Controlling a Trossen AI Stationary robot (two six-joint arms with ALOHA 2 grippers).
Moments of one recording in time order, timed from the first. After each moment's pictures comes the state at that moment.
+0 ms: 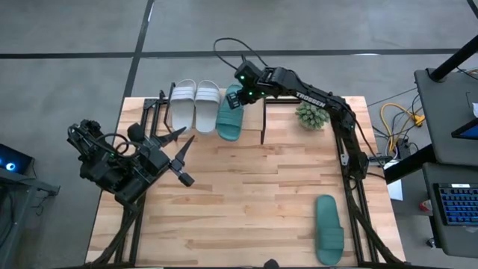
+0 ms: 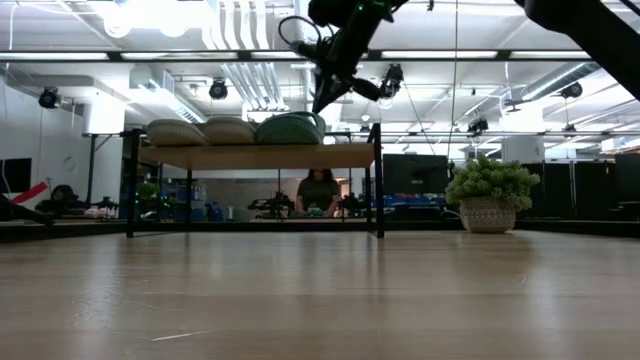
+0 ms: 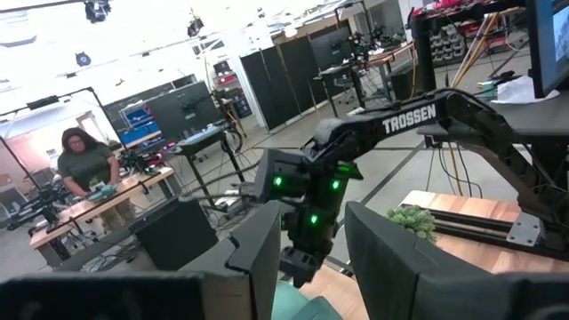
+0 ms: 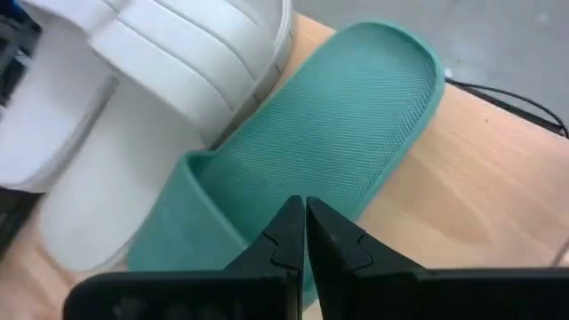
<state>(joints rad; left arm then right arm) -0.70 1.35 1.52 0.51 -1.57 0.95 -0.41 2.11 2.25 -1.07 0.06 0.61</state>
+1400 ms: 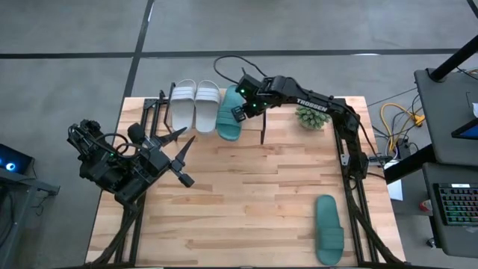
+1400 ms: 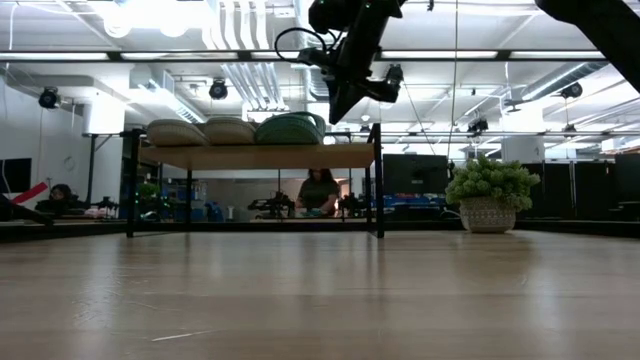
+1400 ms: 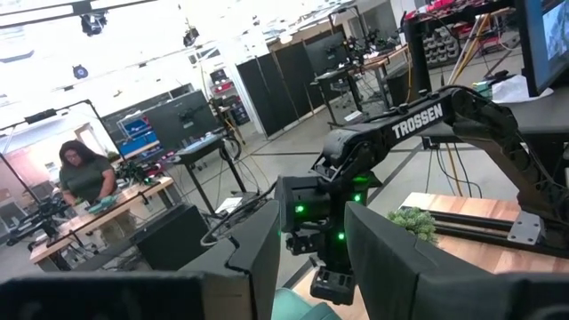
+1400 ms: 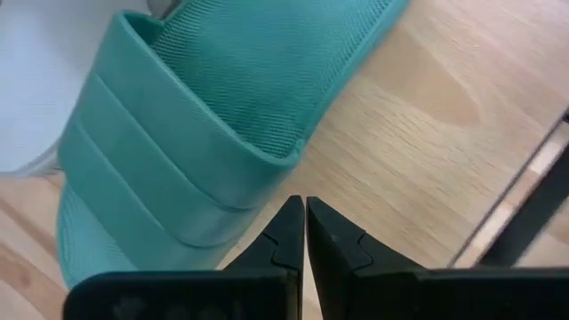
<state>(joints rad) -0.70 1.35 1.52 0.51 -1.55 0.98 -0.36 2.05 2.11 -1.17 0.07 0.65</state>
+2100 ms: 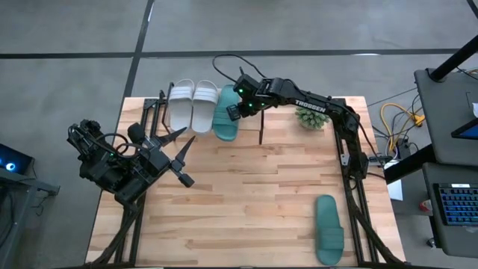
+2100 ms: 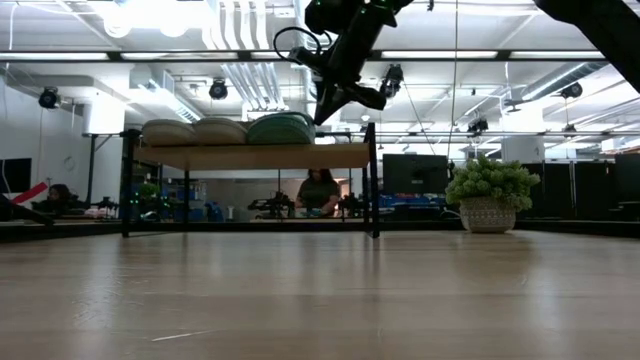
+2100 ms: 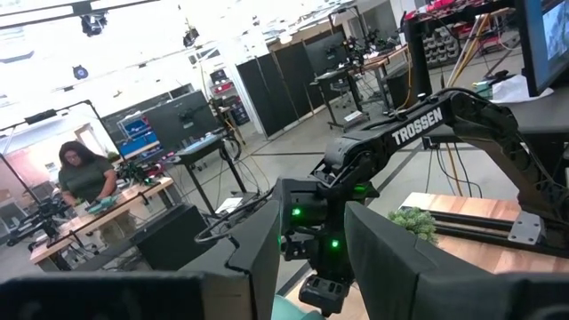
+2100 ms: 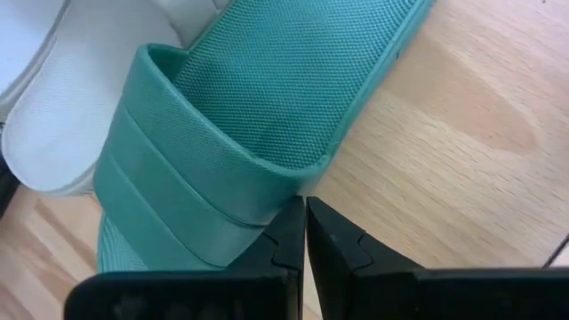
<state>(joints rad) -0.70 1.35 1.52 0.51 -1.55 0.98 -0.35 2.05 2.07 -1.02 0.02 0.68</state>
